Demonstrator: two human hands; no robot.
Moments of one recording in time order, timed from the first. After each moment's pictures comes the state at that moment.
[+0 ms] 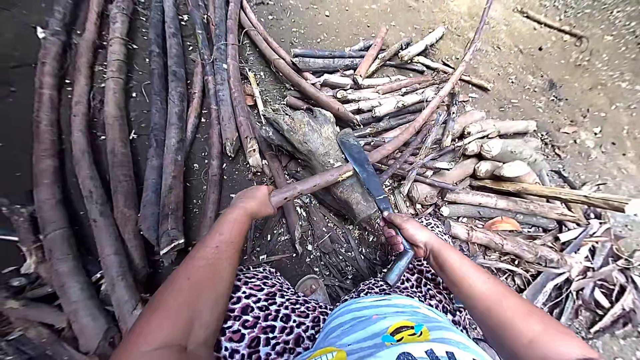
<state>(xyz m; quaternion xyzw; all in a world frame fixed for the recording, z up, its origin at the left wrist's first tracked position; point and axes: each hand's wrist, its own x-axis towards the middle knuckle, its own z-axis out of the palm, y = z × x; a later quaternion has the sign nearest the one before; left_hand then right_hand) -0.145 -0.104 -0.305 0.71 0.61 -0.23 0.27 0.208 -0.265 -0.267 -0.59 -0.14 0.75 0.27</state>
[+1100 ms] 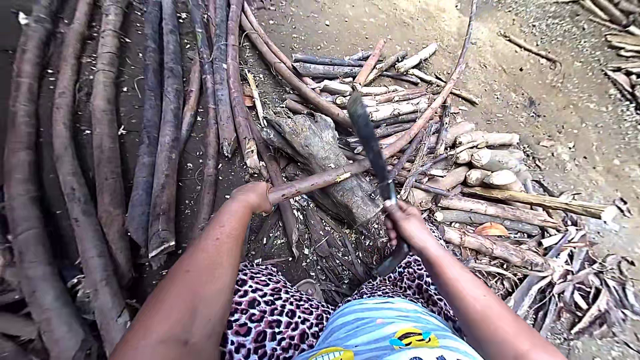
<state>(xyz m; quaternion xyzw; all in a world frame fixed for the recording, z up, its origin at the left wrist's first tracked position) -0.149 -0.085 -0.310 0.71 0.59 -0.25 0.28 0.177 -0.257 -0.225 -0.69 -0.27 0.57 0.34</state>
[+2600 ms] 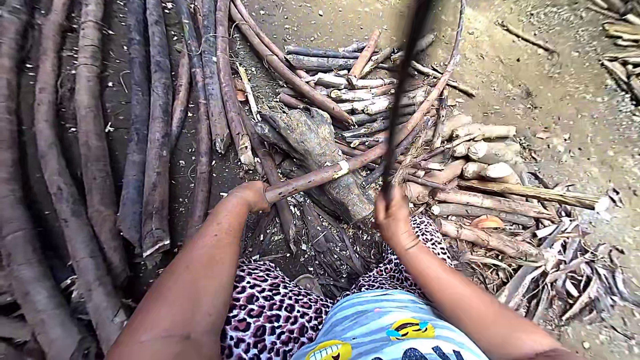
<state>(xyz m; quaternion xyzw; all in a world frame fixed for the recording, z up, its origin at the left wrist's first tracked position) -0.143 -0.090 -0.312 0.68 0.60 -0.27 0.32 0.160 -0.264 -0.258 -0.75 -0.57 0.22 0.26</state>
